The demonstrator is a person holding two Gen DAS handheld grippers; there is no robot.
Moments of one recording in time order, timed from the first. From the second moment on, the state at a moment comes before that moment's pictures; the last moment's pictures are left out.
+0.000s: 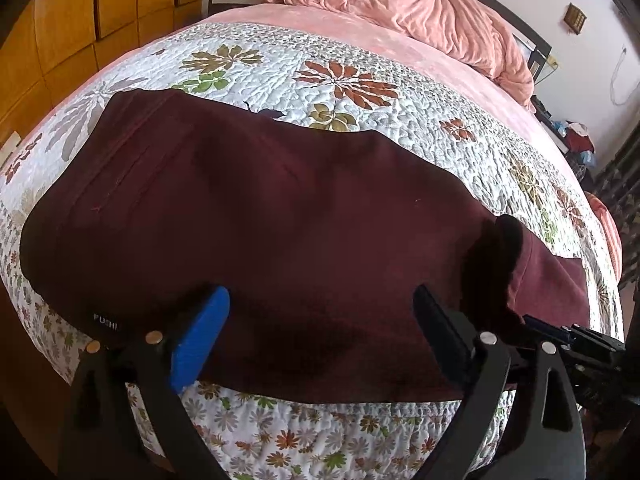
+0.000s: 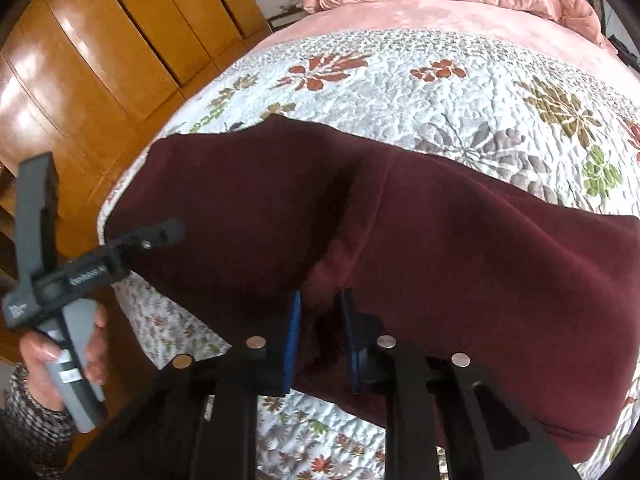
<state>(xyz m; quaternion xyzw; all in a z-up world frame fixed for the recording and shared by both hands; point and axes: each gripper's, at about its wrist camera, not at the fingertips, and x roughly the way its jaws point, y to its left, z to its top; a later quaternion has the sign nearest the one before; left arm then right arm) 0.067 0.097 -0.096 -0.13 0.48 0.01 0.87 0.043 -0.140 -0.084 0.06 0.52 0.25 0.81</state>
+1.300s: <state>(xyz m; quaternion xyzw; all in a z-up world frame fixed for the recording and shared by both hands) 0.109 -0.064 -0.090 -0.09 0.48 -0.12 0.86 0.070 -0.301 -0.073 0.15 0.49 0.13 0.85</state>
